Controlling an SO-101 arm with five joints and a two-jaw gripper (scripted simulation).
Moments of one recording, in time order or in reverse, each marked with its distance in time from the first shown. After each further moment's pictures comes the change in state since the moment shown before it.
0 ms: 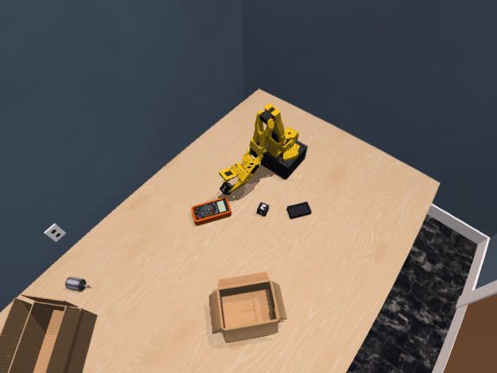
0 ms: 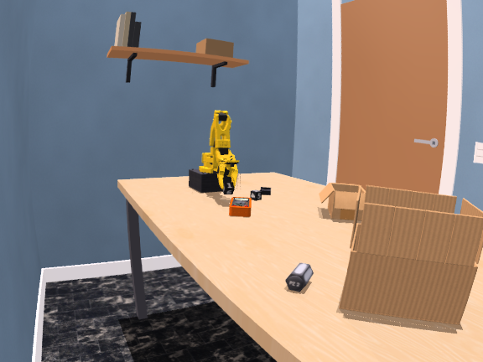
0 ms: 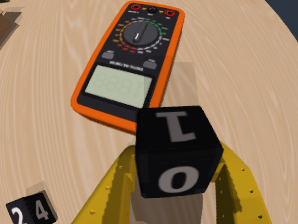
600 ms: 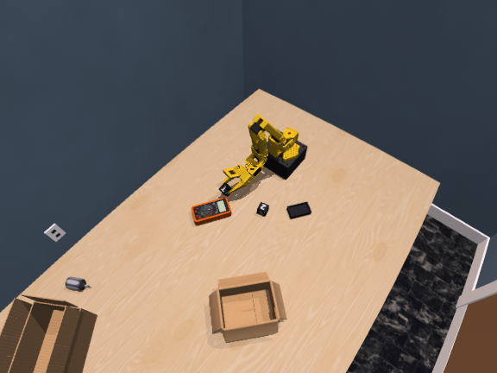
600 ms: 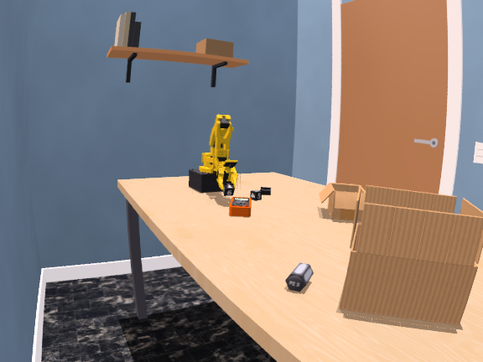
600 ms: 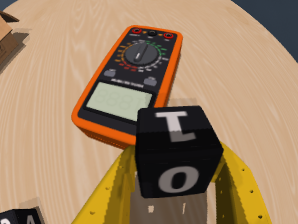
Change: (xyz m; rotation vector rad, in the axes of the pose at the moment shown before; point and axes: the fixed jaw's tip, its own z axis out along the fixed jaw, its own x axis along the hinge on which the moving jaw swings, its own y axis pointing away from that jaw) arm 0.000 0.000 0.004 0.000 -0.212 0.004
